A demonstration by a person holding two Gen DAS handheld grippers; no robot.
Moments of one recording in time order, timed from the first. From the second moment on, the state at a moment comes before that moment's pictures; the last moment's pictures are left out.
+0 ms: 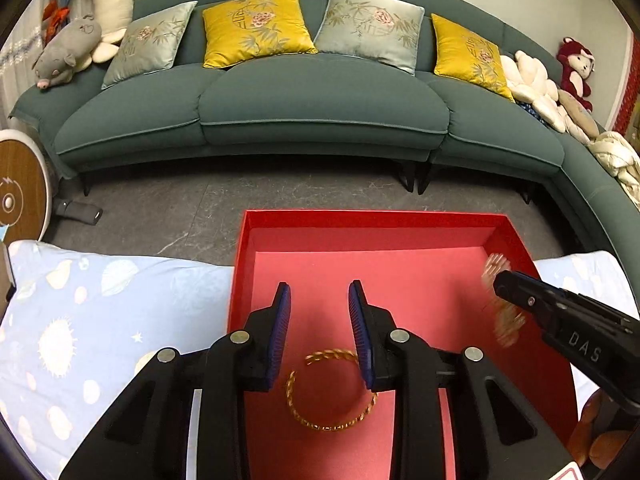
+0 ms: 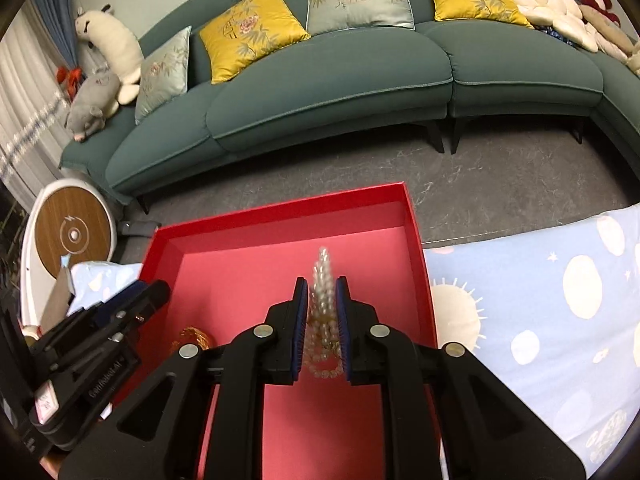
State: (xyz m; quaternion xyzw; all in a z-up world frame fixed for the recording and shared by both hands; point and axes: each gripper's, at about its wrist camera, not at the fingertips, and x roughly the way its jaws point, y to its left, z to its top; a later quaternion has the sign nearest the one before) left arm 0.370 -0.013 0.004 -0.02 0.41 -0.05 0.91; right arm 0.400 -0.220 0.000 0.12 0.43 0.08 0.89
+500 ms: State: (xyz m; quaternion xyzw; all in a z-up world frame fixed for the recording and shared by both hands) left arm 0.262 0.029 0.070 -0.06 0.37 -0.06 0.92; right arm 0.260 -0.257 0.089 0.14 0.32 0.10 0.93
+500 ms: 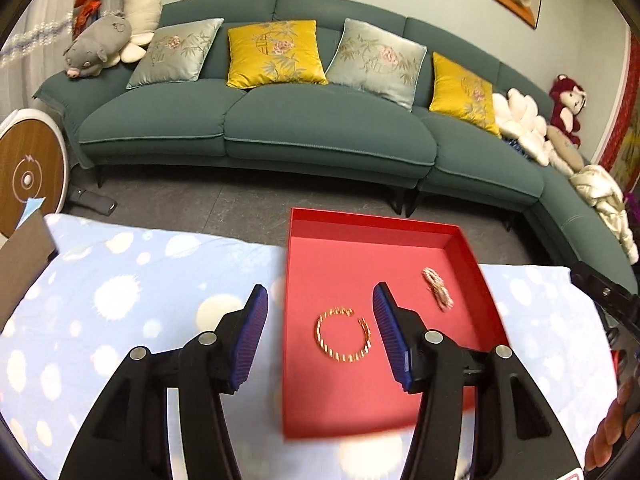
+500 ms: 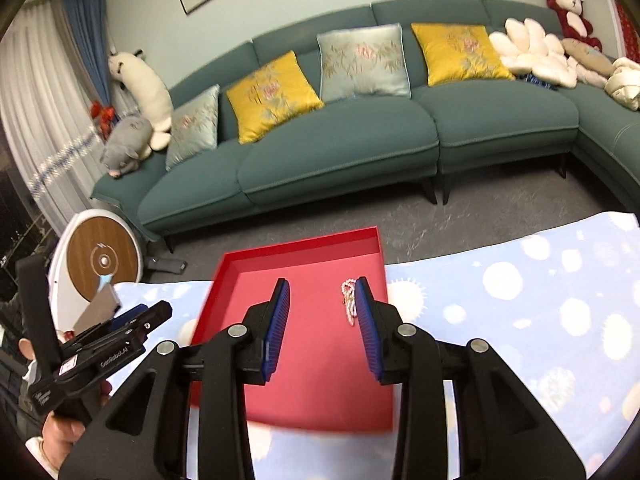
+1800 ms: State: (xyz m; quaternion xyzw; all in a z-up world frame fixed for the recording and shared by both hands) left arm 0.074 0.000 -0.041 0.01 0.44 -0.05 0.89; right arm 0.099 -0.276 -0.037 0.07 0.45 0.03 0.89
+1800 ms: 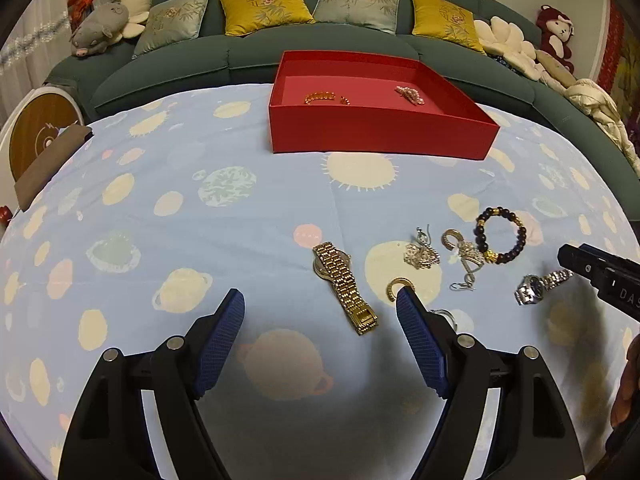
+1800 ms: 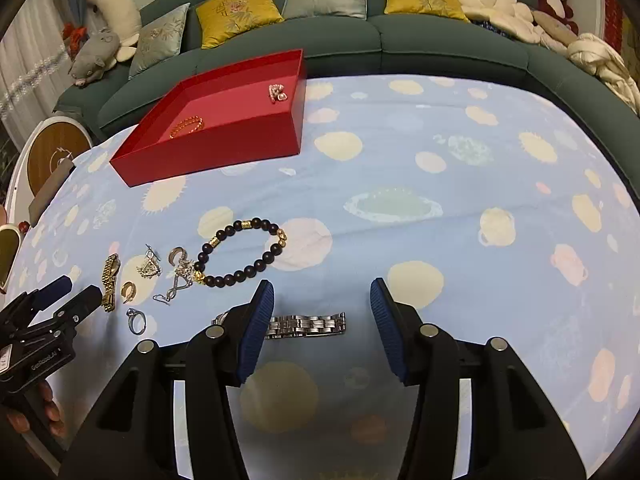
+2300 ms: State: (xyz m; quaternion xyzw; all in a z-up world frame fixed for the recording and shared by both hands) left arm 0.074 0.043 -0.050 -0.02 0.47 -0.02 0.88; right arm 0.044 -0.230 -0.036 0.02 0.49 0.12 0.86
